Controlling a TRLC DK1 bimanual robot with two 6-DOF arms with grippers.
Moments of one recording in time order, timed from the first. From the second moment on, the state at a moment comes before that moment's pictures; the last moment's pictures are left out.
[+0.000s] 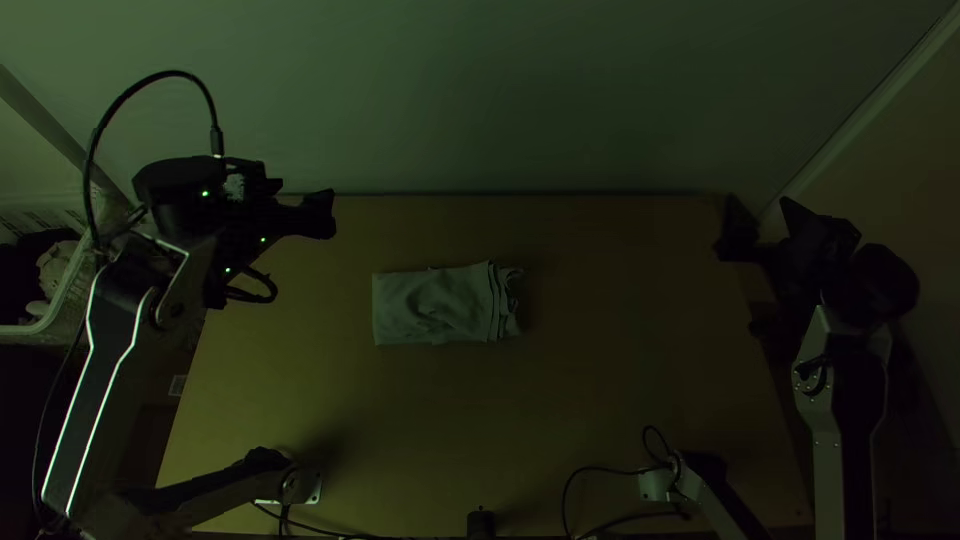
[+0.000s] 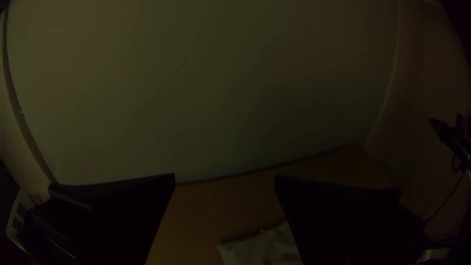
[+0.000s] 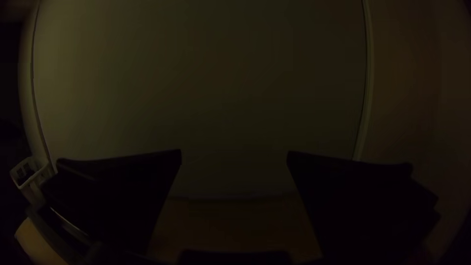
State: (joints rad) left arm -0.34 1.17 1.68 -0.77 -0.19 -0.03; right arm -0.08 0.88 1.16 -0.27 -0.12 0.04
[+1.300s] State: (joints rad) left arm -0.09 0.01 0.21 -0.05 -0.23 0.11; right arm -0.03 0.01 0.13 0.17 -0.12 -0.04
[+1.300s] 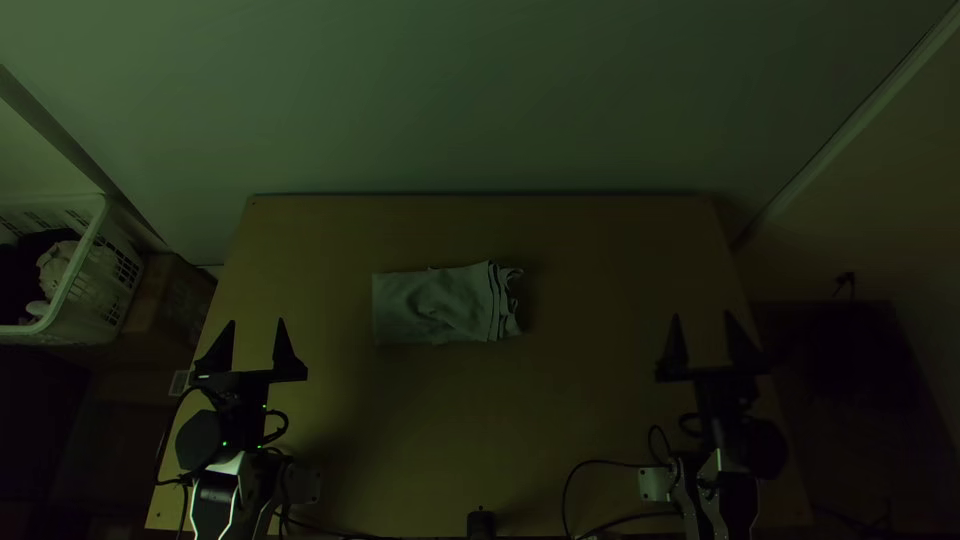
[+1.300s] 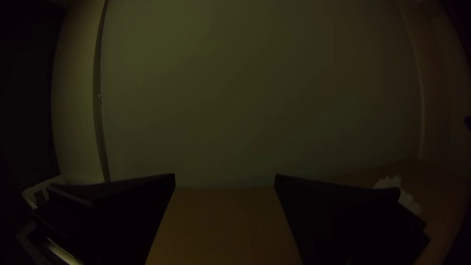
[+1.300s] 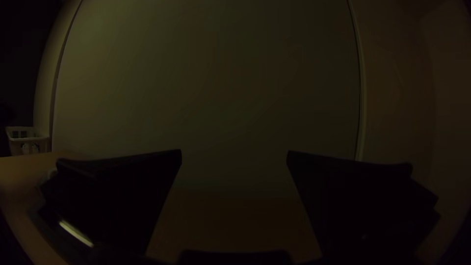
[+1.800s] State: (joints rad) left arm -0.03 0.01 0.06 0.03 -0.23 0.09; right arm -0.07 0.00 0.02 0.02 -0.07 0.06
